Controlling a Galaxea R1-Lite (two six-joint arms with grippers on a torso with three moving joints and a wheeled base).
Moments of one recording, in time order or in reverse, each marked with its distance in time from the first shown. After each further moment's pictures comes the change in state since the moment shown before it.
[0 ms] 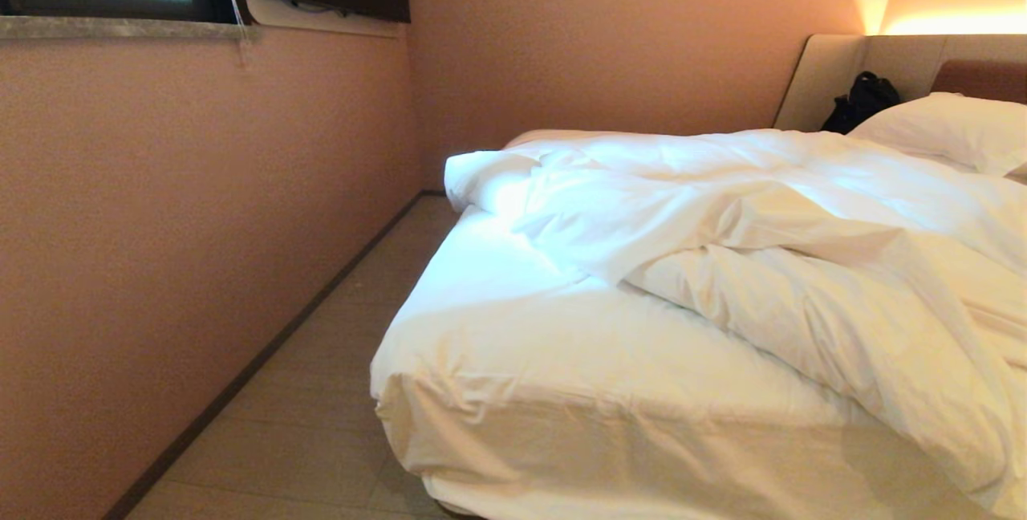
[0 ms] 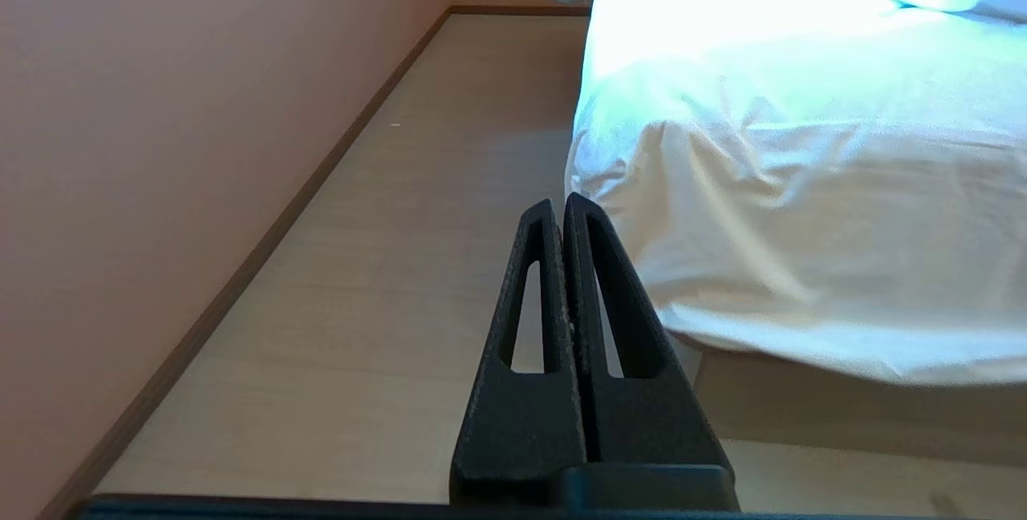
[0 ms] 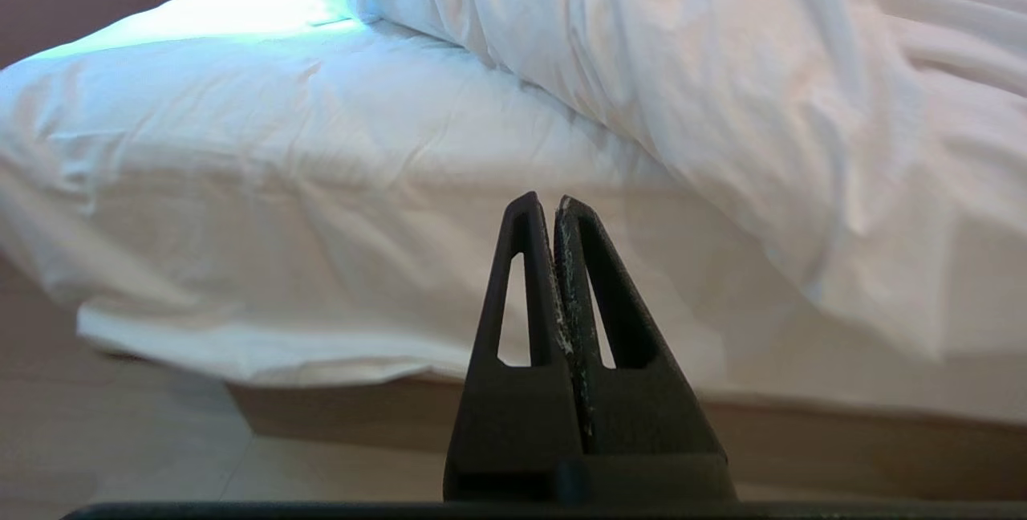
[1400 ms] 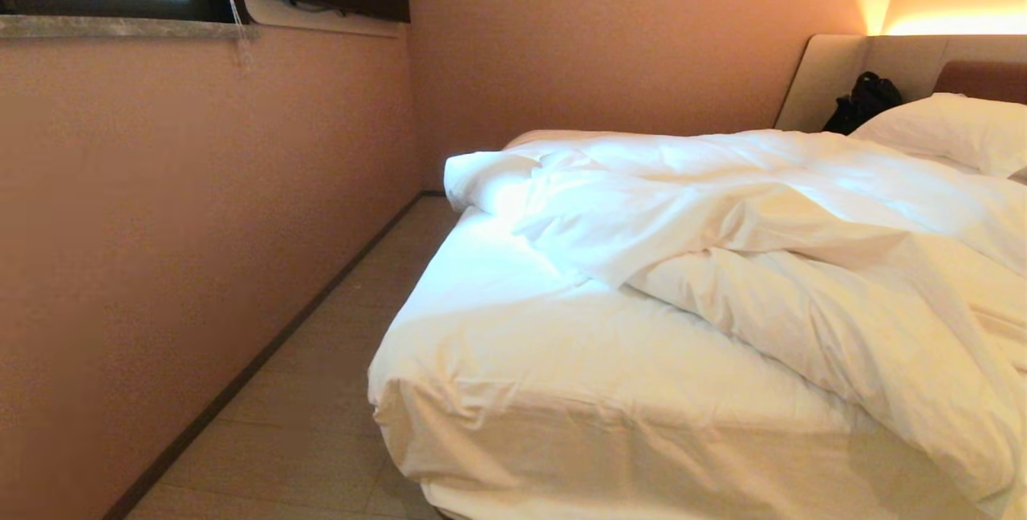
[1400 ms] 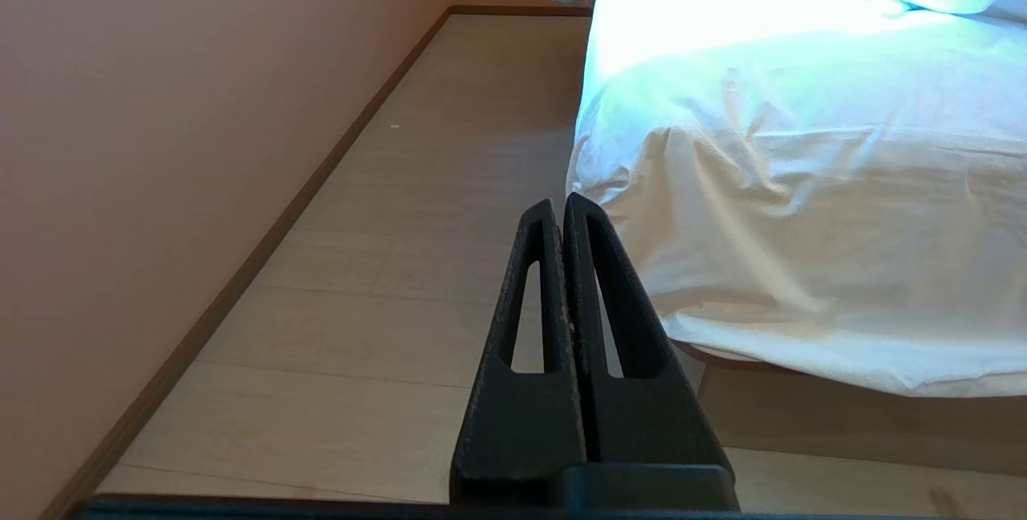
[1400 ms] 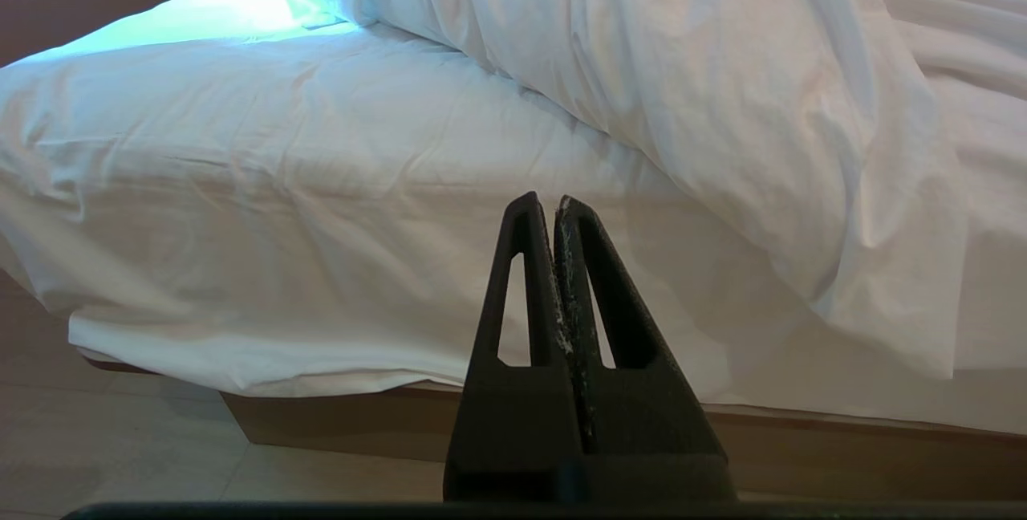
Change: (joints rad) left arm 0.000 0.000 0.000 0.000 0.000 0.004; right arm 0.000 0.000 0.000 0.000 0.000 0.000
